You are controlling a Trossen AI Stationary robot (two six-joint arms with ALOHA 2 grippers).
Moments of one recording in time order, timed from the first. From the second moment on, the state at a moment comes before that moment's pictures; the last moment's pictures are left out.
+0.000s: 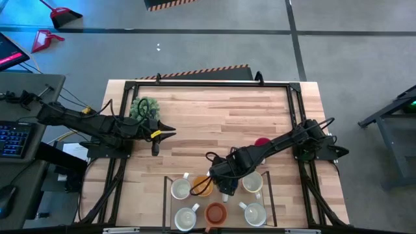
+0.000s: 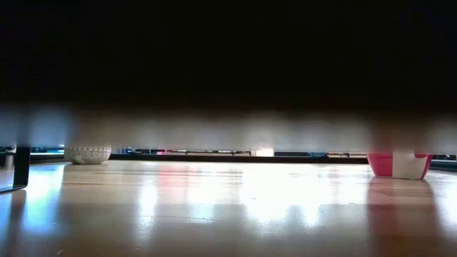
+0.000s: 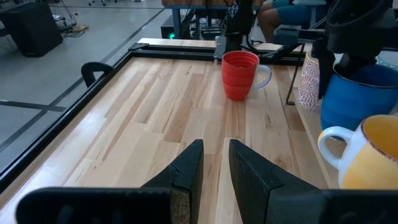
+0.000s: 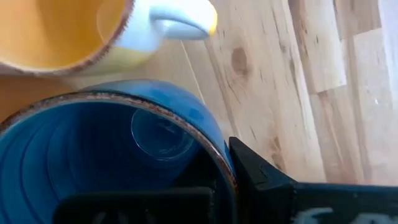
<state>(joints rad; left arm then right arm) -0.22 0.73 0.57 -0.17 -0.38 -0.10 0.39 1.98 1.82 -1.20 0.05 0.68</state>
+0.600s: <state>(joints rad) -0.22 0.73 0.57 -0.17 -0.38 -0.10 0.39 2.04 1.82 -1.23 0.02 0.82</state>
